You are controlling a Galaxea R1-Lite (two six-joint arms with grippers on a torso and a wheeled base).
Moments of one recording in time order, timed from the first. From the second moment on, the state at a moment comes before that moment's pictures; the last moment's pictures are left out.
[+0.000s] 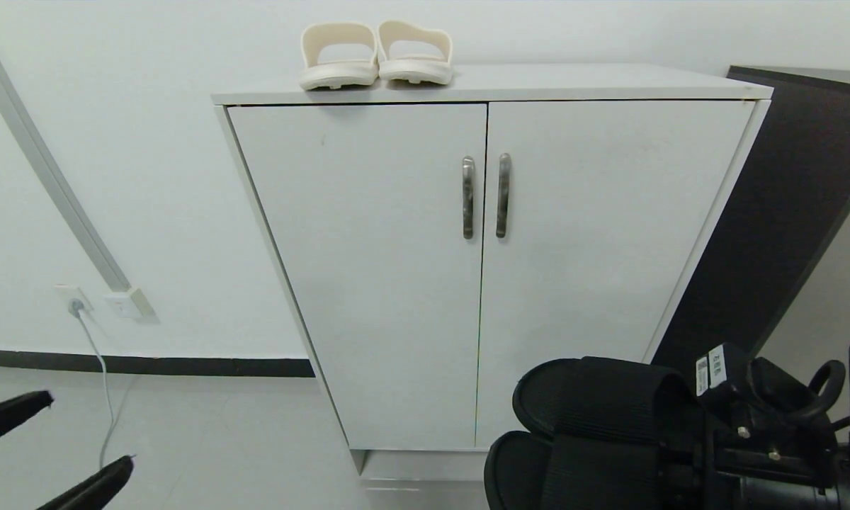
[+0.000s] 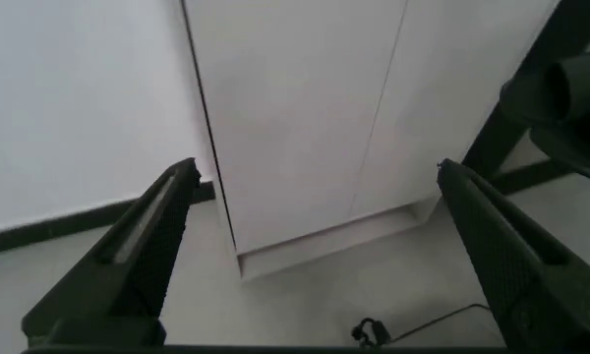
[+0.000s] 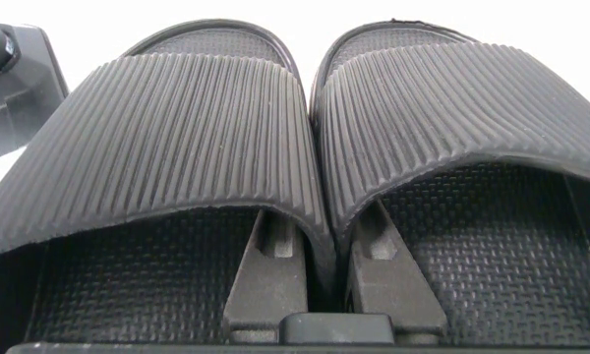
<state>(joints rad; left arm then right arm) -0.09 0.68 -0.42 -0.10 -0.34 0.07 0.73 1.33 -0.42 -0.53 0.27 -0.17</state>
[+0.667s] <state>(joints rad) -0.58 1.22 -0.75 -0.37 -0.27 0.02 0.73 1.33 -0.42 -0.53 0.27 -0.17</state>
